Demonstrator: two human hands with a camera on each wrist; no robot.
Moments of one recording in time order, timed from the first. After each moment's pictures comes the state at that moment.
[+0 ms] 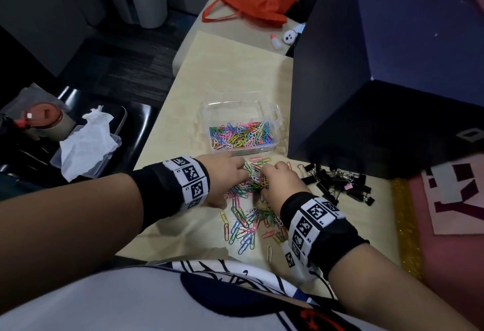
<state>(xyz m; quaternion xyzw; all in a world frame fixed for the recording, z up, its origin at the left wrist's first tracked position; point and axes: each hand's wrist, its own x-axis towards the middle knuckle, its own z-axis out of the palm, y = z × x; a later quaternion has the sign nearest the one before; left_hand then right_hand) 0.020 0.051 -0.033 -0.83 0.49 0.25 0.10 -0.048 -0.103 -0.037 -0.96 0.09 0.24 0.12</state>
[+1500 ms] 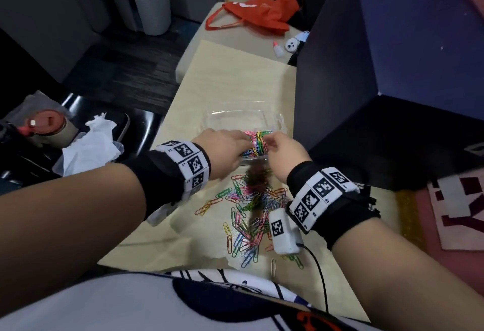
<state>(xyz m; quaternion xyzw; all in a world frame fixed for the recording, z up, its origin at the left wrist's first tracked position) 0.059 0.055 -0.016 -0.91 0.39 0.14 -0.04 0.012 -0.100 0.001 -0.93 0.17 0.16 0.29</state>
